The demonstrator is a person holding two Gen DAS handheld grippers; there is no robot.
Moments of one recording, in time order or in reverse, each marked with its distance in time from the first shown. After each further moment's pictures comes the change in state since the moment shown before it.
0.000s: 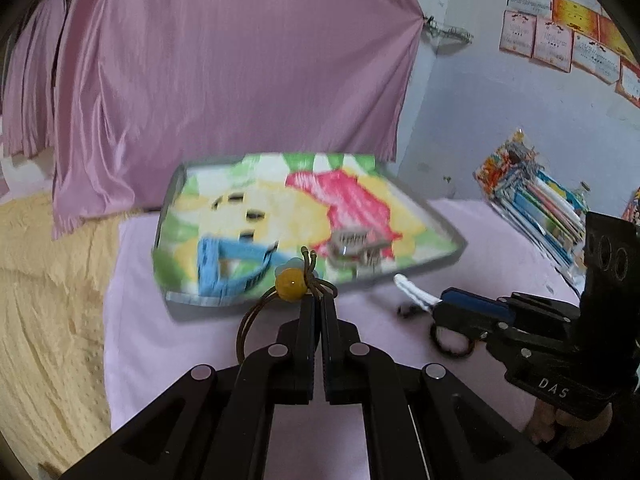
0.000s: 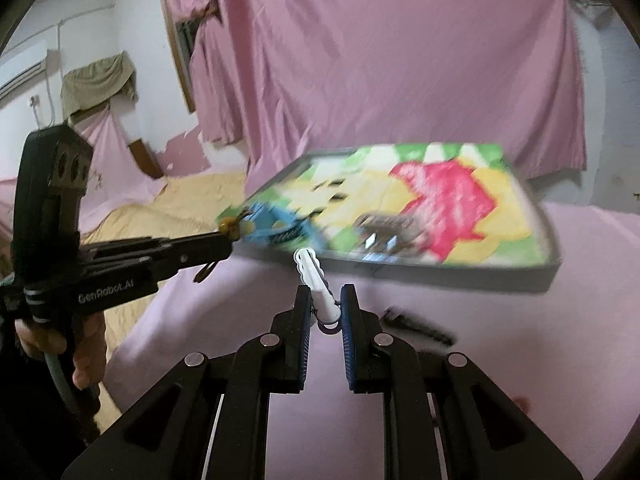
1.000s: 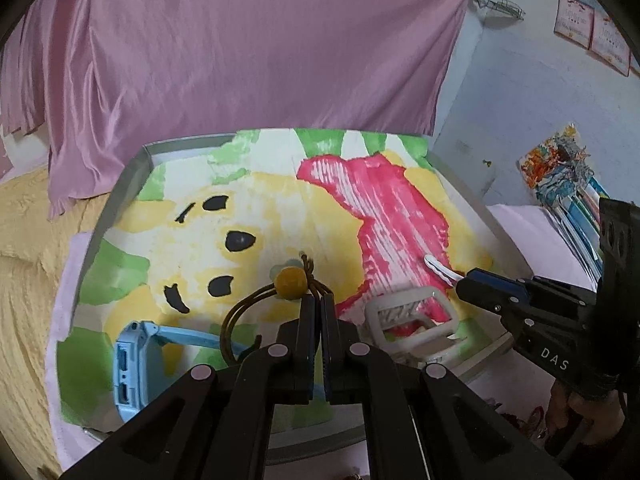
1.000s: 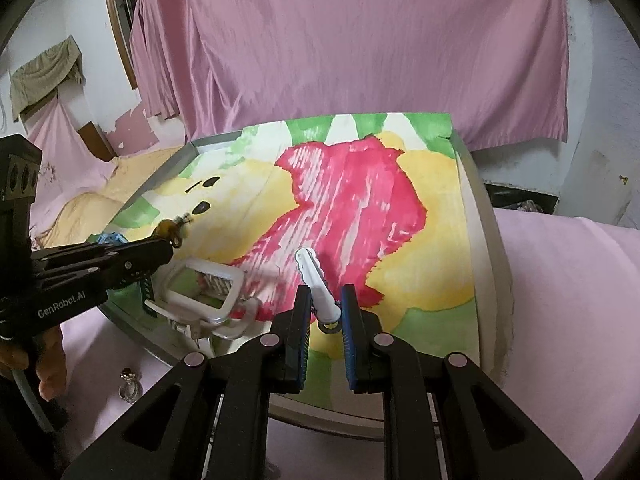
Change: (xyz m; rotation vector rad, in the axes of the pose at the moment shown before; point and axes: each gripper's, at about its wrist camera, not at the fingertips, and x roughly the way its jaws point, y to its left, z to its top) left arm 0.127 0.003 0.049 -0.069 0.180 0.086; right arm 0.110 -0.092 0.048 0.036 0.216 -0.106
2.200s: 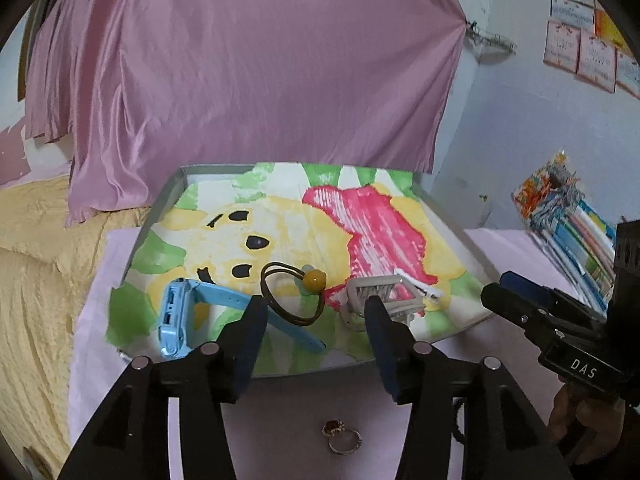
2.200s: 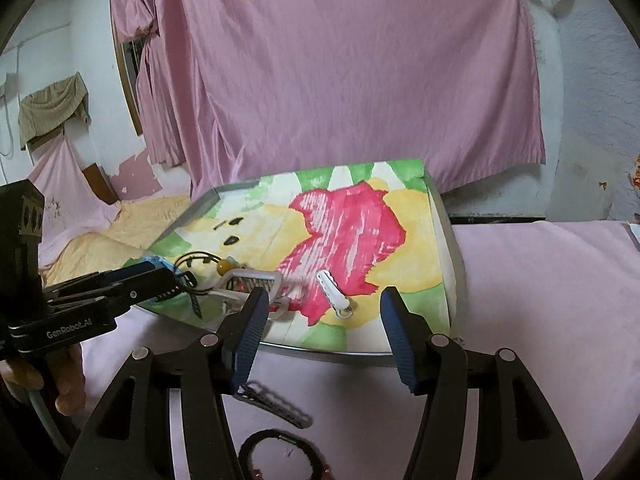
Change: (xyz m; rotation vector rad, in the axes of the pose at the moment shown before) left arm -0.063 -0.003 -0.032 -0.038 -0.177 0.016; right arm -0.078 0.005 -0.033 0.045 -0.242 -0.011
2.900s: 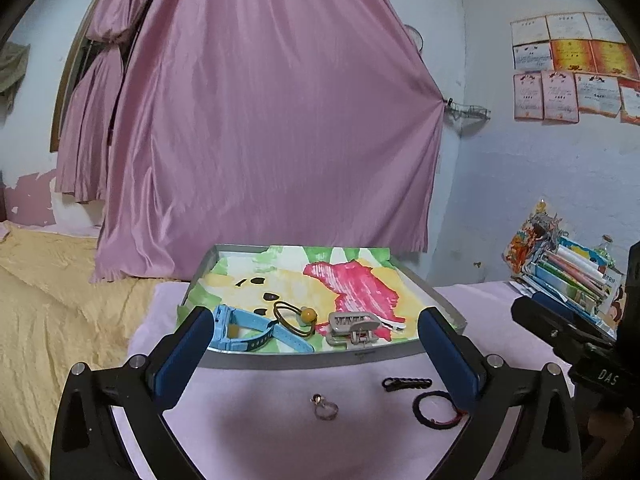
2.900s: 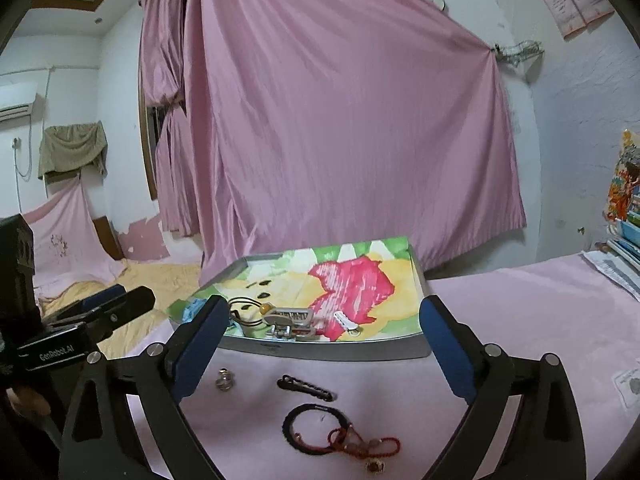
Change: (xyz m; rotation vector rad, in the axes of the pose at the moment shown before) left arm -0.108 -0.019 -0.053 0.030 -0.368 0.042; right arm -0.119 0.017 -0.048 -0.017 -0.344 -0.009
